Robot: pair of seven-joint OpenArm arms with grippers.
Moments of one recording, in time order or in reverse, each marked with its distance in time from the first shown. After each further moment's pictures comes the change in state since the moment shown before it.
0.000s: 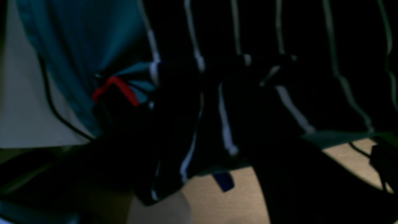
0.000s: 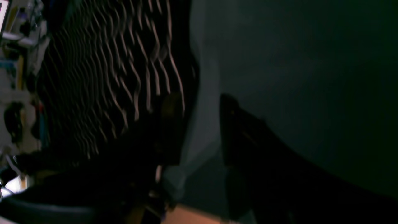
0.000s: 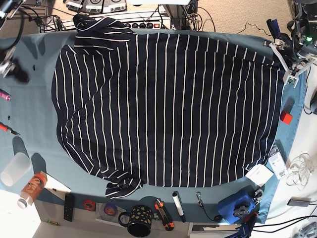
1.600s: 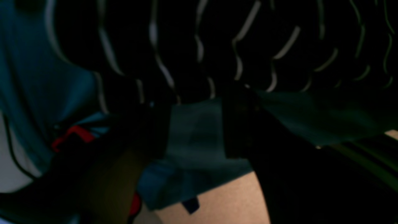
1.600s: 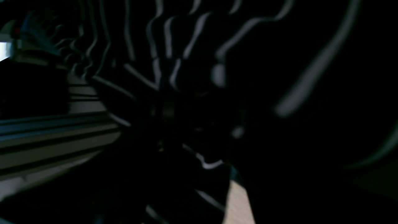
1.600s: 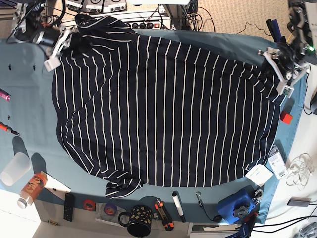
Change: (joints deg) left arm -6.4 3.3 0.1 0.0 -9.2 -3.1 5.6; right arm -14.4 -12.6 -25.7 21.7 -14.7 1.8 10.3
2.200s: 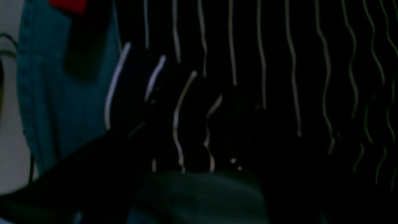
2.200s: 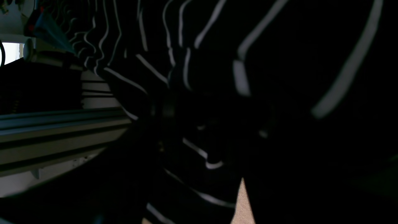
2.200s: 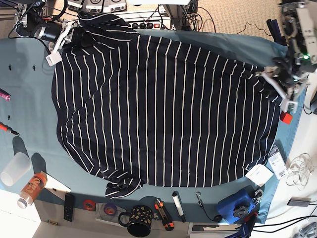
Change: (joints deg) left arm -6.5 6.2 -0.2 0.0 7.2 7.0 -7.2; right arm -1.9 -0.2 -0.1 0.0 1.7 0.3 0.3
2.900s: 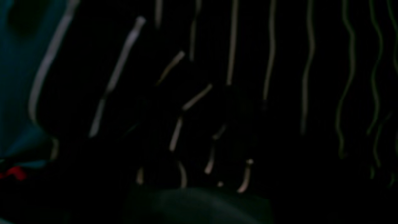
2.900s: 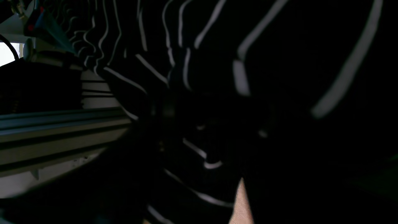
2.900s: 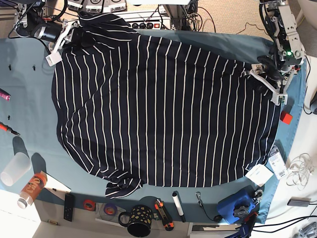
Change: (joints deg) left arm 0.0 7.6 -0.1 -5.4 4.6 2.5 -3.7; right arm 0.0 0.0 0.0 0.0 -0.1 -0.2 -0.1
